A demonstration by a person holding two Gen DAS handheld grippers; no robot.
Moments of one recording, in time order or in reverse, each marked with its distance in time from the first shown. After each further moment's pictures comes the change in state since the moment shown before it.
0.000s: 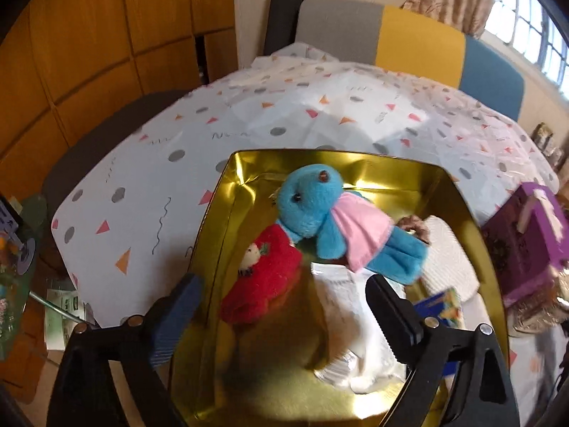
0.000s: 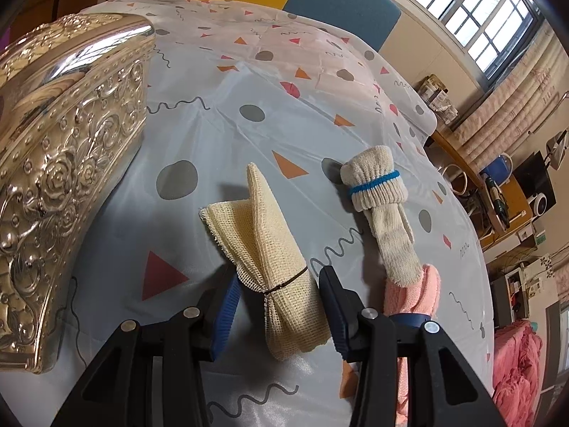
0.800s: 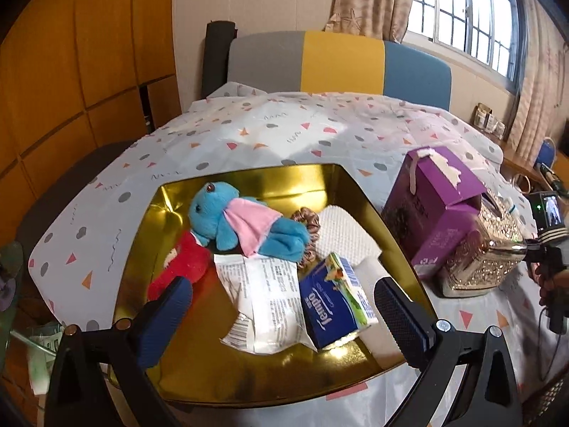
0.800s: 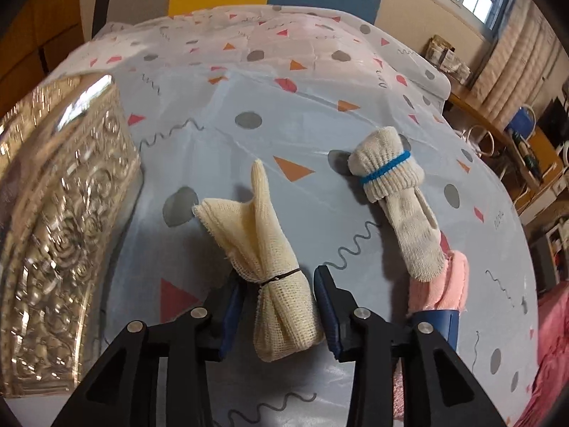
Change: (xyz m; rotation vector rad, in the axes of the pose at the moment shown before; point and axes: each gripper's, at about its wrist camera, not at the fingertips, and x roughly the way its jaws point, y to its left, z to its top) left arm -0.052 -0.066 -0.041 0.169 -0.129 -0.156; right arm 0.005 -0.021 0.011 0.141 0.041 0.168
